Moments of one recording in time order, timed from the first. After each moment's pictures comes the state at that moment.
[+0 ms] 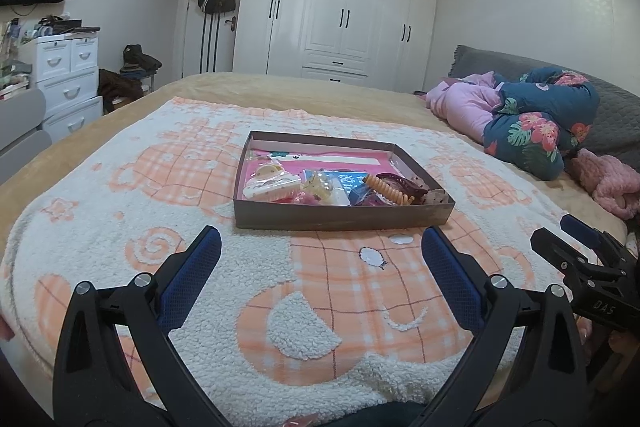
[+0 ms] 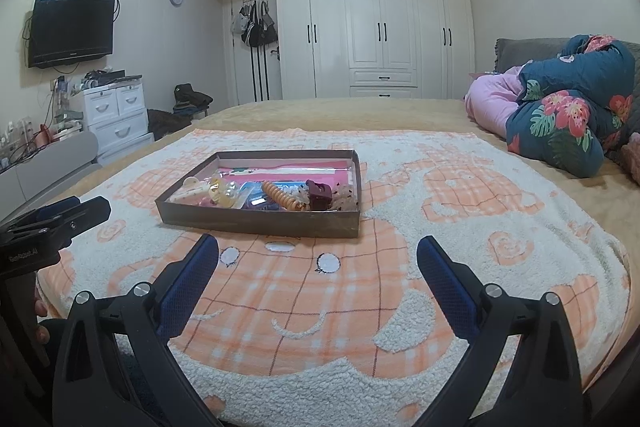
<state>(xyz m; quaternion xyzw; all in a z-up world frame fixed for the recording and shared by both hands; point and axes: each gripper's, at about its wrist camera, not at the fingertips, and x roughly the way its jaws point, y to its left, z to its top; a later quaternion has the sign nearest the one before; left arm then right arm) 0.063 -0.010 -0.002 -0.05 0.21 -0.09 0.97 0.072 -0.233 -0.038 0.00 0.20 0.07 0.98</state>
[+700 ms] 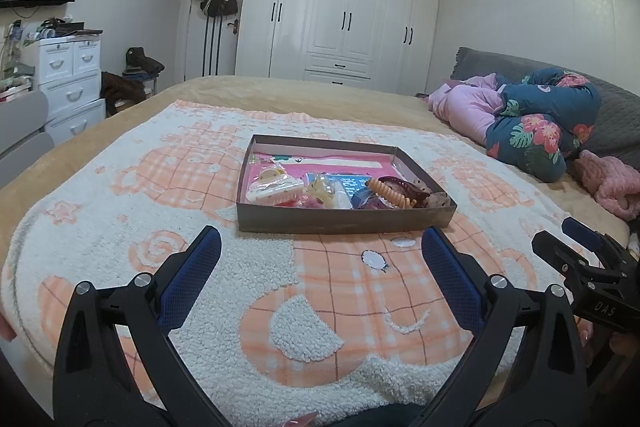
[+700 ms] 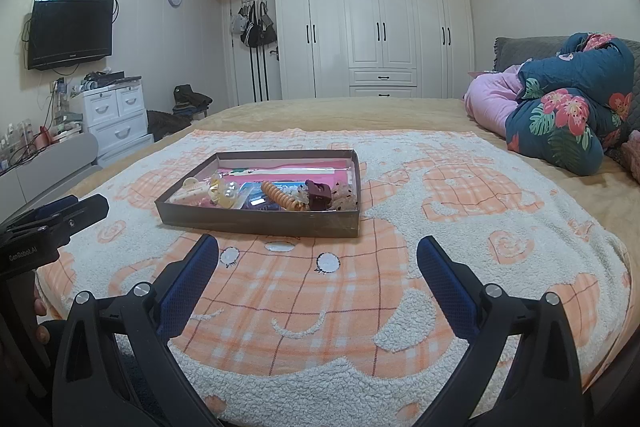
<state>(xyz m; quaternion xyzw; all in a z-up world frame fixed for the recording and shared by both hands) 0.062 -0.009 -0.001 -0.05 0.21 -0.09 0.97 0.072 -0.234 -0.040 0.00 0.20 0.07 0.98</state>
